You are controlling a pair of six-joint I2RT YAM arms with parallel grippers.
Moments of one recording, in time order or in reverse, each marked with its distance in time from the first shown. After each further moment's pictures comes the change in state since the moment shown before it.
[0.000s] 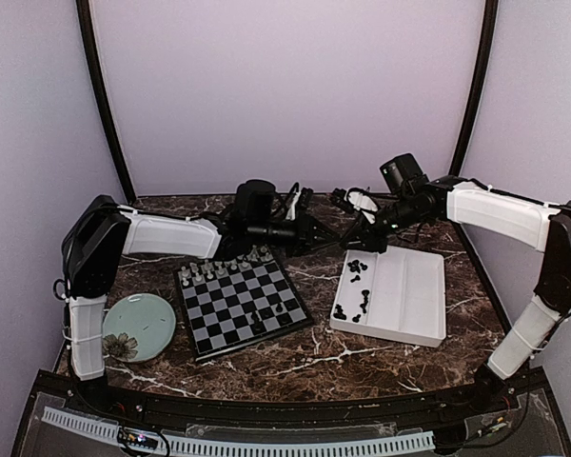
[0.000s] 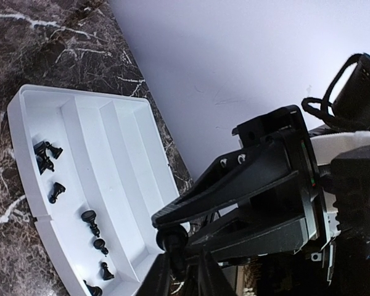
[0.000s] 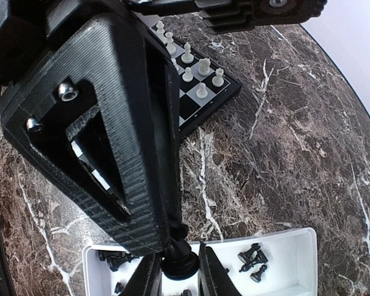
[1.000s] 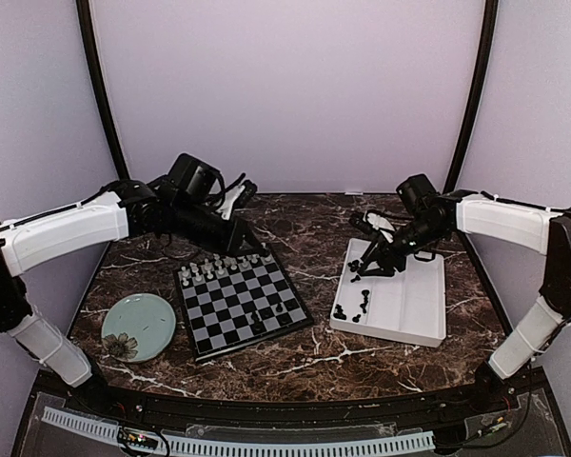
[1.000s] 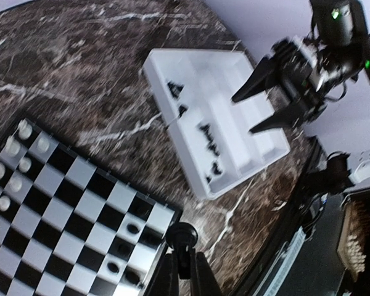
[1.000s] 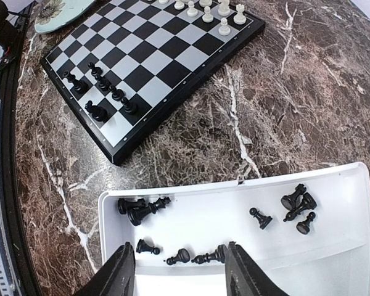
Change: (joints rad) left arm 0.051 -0.511 -0.109 -0.836 -0.291 0.557; right arm -0.105 -0.041 -0.150 -0.091 -0.103 -0.058
